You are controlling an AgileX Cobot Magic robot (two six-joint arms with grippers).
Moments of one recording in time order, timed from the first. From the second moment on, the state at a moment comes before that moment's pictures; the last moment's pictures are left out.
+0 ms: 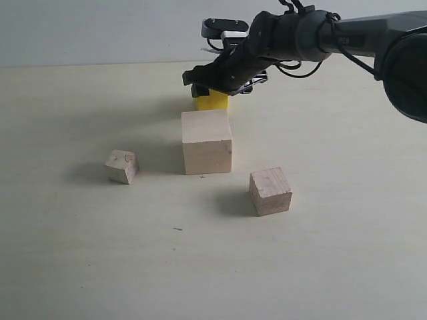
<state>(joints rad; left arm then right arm) -0.38 0.98 -0.80 0.19 0.96 -0.15 0.43 2.43 -1.90 0.38 0.48 -0.13</state>
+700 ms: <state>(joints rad) -0.38 0.98 -0.80 0.19 0.96 -0.15 0.42 1.88 -1.42 0.27 0.48 0.13</state>
